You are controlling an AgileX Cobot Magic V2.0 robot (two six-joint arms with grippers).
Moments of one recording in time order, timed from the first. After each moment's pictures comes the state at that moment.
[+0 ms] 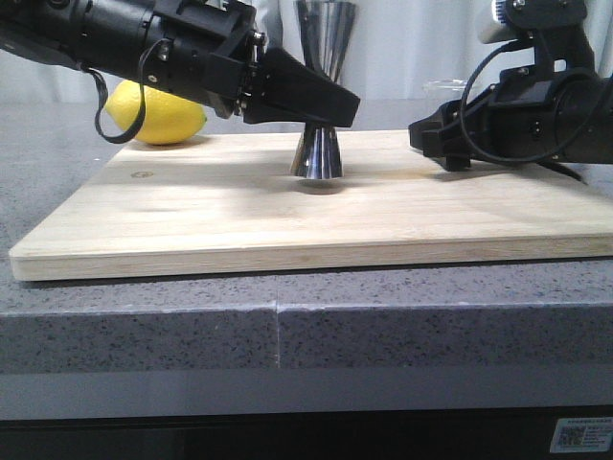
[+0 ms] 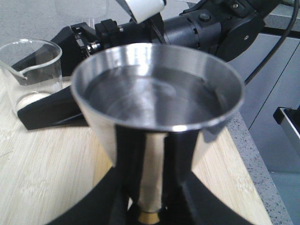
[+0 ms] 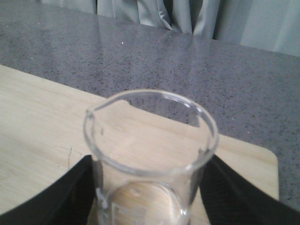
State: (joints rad) left arm -0.38 2.00 -1.40 1.70 -1.18 -1.22; right arm 0.17 1.82 -0.78 -0.38 -0.85 0.10
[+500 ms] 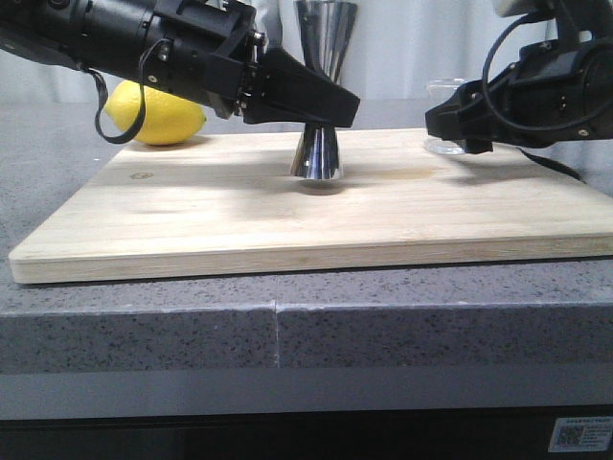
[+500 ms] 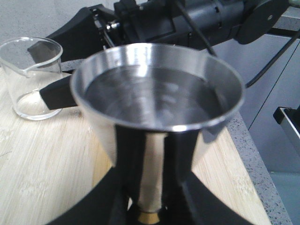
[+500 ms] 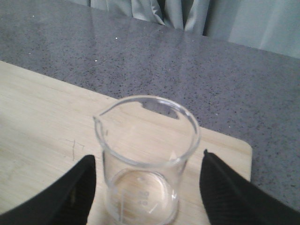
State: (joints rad) left arm -0.38 2.00 -1.40 1.70 -1.18 -1.22; right arm 0.17 1.70 -0.73 -0.38 -0.74 0.10
